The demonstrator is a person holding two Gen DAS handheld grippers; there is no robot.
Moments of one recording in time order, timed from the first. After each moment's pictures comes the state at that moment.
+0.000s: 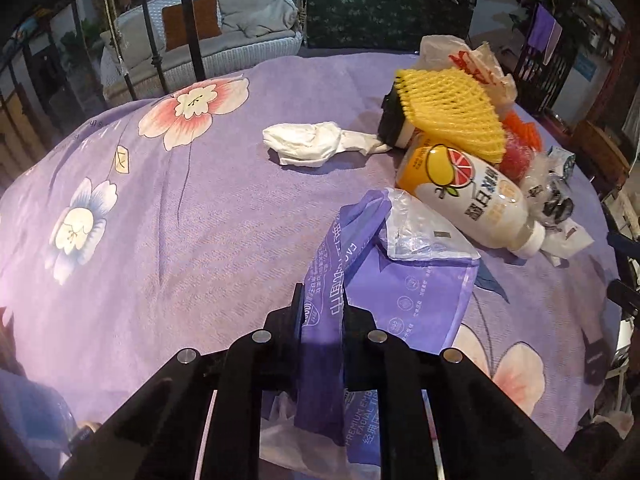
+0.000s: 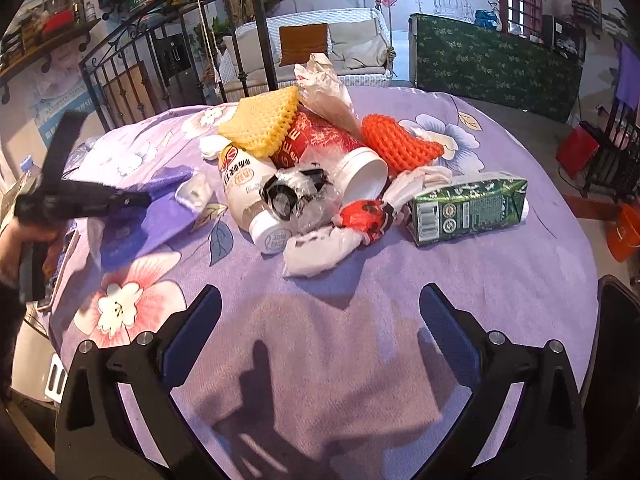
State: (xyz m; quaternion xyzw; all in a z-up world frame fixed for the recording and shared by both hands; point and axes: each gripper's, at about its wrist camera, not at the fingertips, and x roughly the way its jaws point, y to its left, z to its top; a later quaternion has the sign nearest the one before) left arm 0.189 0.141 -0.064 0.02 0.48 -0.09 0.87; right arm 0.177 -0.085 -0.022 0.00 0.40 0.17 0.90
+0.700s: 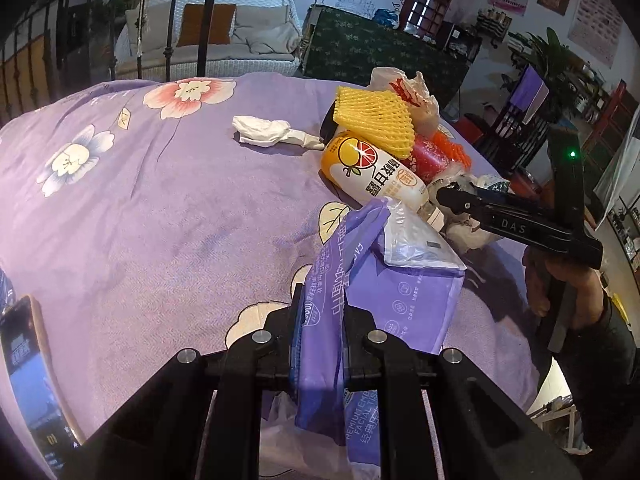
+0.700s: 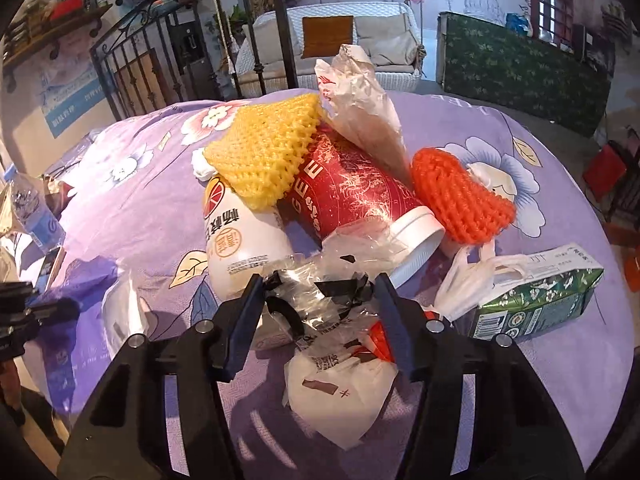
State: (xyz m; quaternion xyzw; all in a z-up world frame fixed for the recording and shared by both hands) left arm 0.098 0.111 -0.054 -0.08 0.43 -0.10 0.90; right arm 0.265 -0.048 -0.035 -0.02 0.40 0.21 0.89
